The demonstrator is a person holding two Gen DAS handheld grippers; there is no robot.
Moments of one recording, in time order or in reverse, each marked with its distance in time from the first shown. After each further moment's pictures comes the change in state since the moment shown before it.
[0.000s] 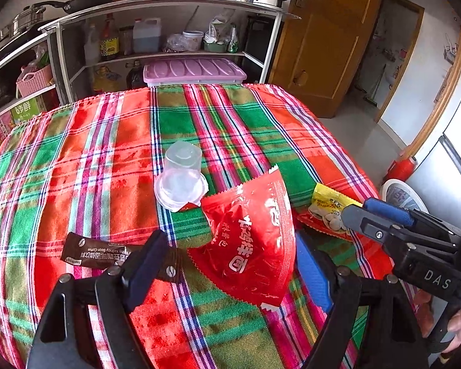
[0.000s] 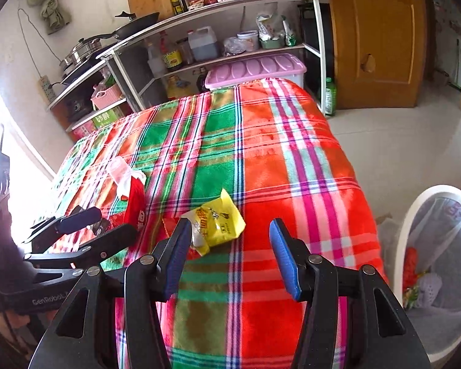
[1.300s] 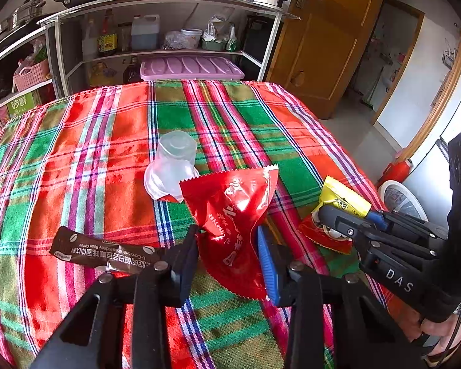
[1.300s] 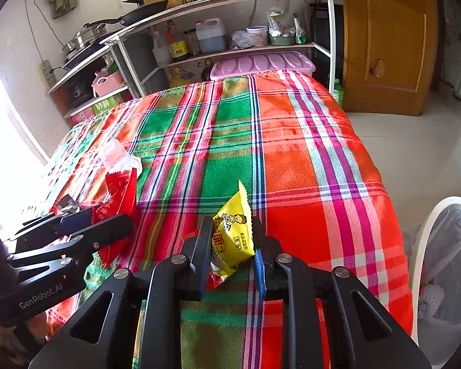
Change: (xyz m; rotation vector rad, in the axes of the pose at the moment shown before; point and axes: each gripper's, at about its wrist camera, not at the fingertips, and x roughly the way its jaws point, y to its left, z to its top) left arm 0.003 0.005 -0.003 -0.007 -0.001 -0.028; right arm 0.024 0.015 -0.005 -0.061 0.012 -0.023
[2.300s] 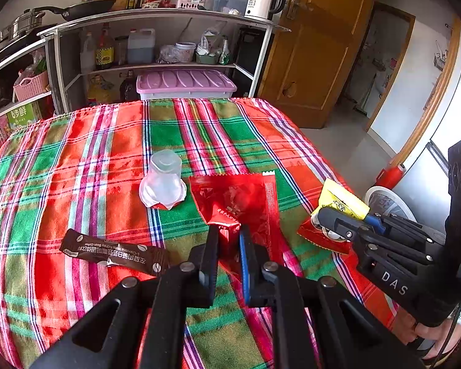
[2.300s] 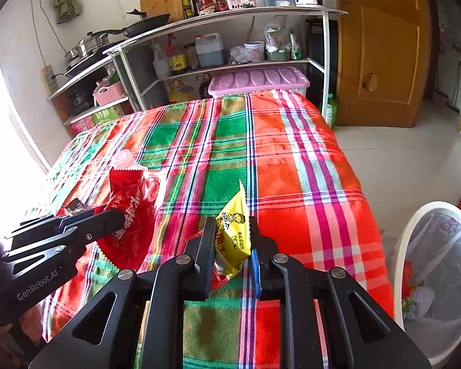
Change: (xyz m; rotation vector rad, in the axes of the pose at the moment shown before) left arm -0.026 -0.014 0.002 0.013 -0.059 -0.024; right arm -0.035 0.001 -0.006 -0.008 -0.075 -0.023
